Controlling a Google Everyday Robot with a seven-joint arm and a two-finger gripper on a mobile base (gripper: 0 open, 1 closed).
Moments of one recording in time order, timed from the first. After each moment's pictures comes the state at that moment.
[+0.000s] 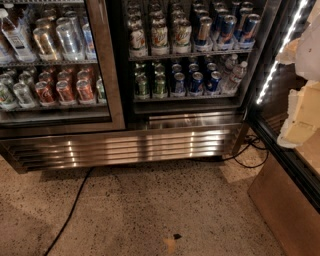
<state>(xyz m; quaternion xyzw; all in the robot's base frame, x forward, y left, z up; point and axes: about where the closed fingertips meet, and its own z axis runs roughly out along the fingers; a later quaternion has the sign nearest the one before) 0.438 -0.217 0.976 -0.60 0.78 -0.03 0.16</state>
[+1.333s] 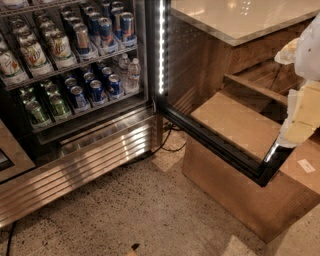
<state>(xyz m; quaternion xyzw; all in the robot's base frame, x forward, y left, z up) 0.438 -0.217 0.976 -0.60 0.78 -0.03 0.16</state>
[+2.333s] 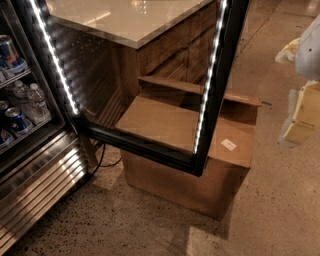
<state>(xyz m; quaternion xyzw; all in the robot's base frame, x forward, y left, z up) 0.438 -0.216 0.977 -0.60 0.78 -0.03 0.16</state>
